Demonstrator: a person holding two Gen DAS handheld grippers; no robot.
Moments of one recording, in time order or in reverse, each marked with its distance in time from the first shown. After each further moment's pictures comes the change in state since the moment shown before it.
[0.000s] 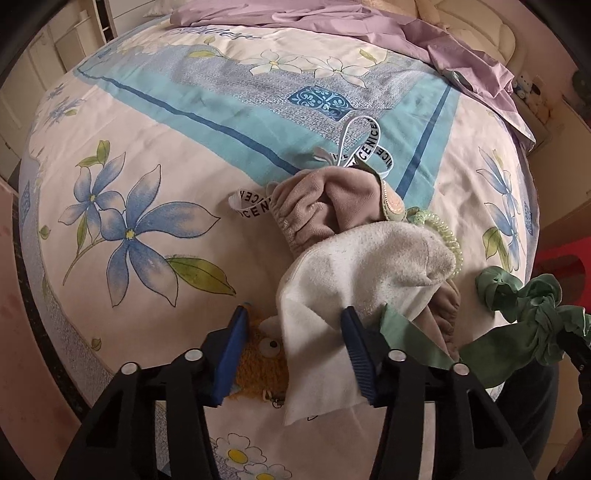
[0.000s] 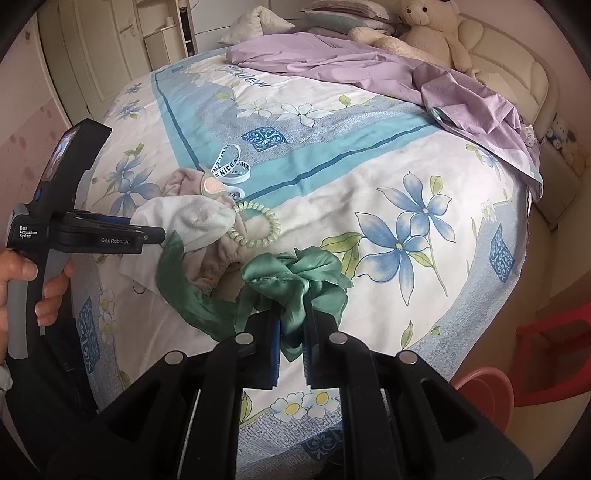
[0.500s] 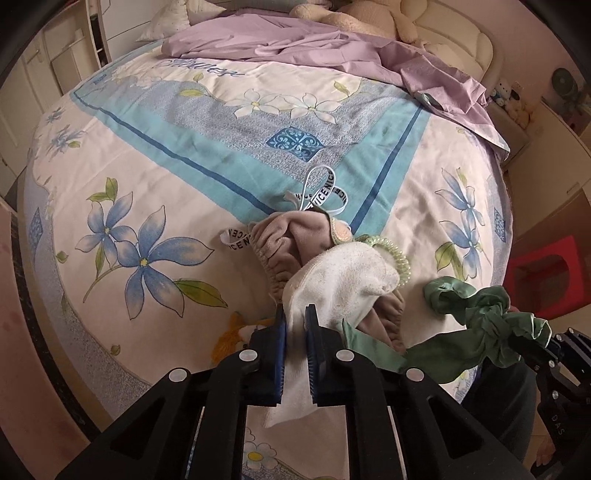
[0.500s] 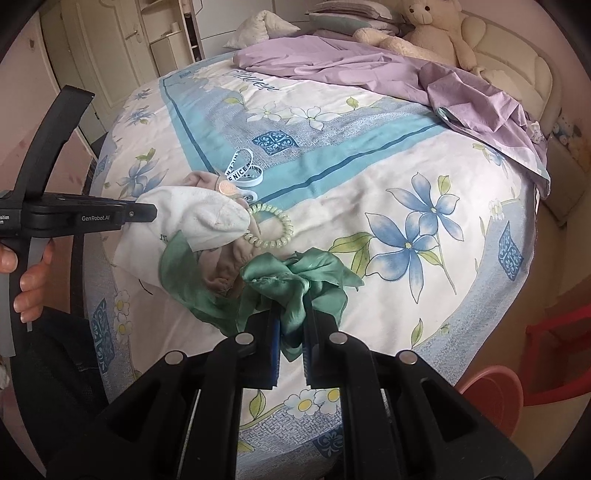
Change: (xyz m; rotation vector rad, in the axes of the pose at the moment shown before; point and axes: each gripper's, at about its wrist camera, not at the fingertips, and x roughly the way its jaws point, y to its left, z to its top) left arm -0.062 -0.020 0.001 0.038 -0.088 -0.031; right arm -0.019 0.002 -0.001 0.009 -0.032 0.050
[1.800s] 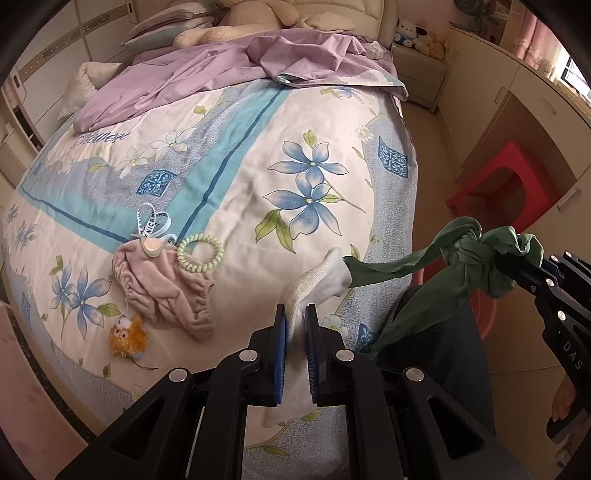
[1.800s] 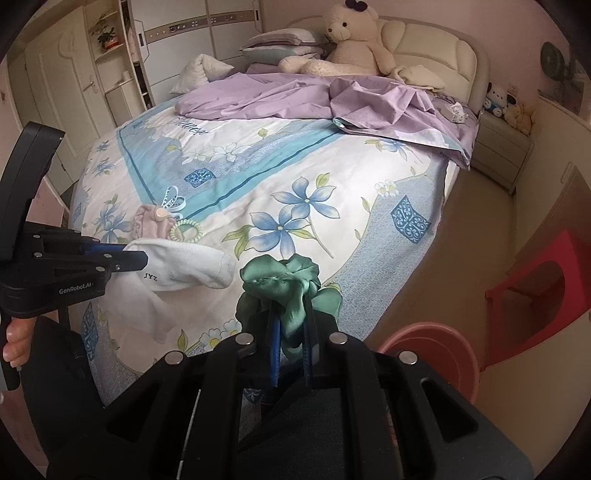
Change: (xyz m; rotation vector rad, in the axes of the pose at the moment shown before) left arm -0.054 -0.202 -0.048 0.337 0.011 -0.042; right arm -0.121 -0.120 -0.068 0.186 -0.117 -0.133
